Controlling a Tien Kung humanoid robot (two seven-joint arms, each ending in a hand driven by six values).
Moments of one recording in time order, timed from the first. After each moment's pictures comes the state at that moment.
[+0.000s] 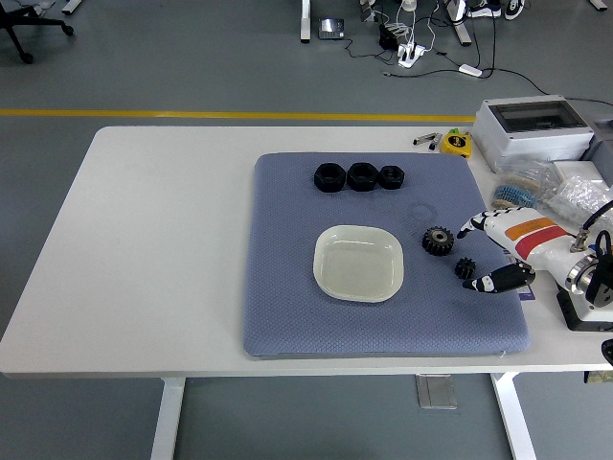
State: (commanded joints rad) left arm -0.13 0.12 -0.43 -0.23 0.86 0.17 0.15; right arm 0.46 -0.53 0.92 1.29 -2.21 0.04 0.07
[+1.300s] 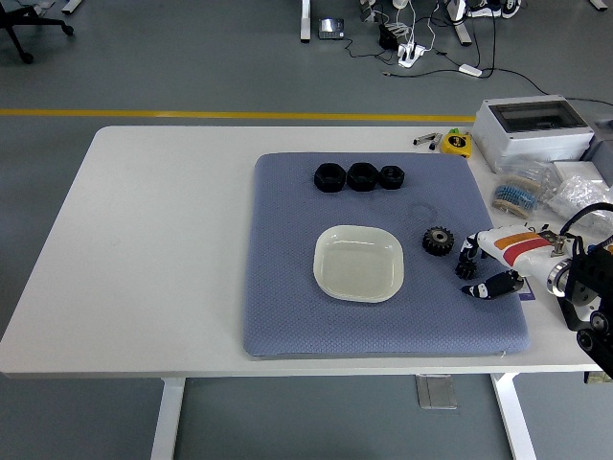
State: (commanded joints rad) left arm -0.12 0.12 -0.43 -0.23 0.86 0.16 0.15; right arm 0.57 -0.46 0.80 1.02 -2.09 0.00 0.09
